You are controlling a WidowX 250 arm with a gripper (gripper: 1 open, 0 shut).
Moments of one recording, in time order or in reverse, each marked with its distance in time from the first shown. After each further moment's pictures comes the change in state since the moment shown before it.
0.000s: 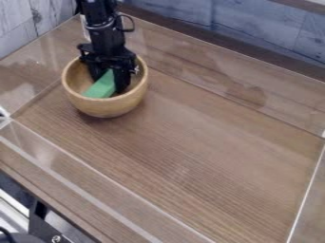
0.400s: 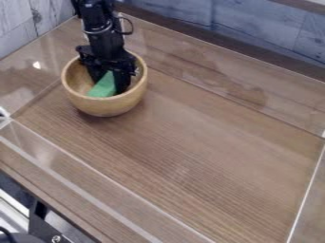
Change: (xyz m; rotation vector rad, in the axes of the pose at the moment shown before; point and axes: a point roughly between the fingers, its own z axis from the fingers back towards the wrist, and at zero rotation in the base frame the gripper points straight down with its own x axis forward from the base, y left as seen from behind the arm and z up) arm -0.012 -0.010 -0.006 -0.012 -0.011 0.027
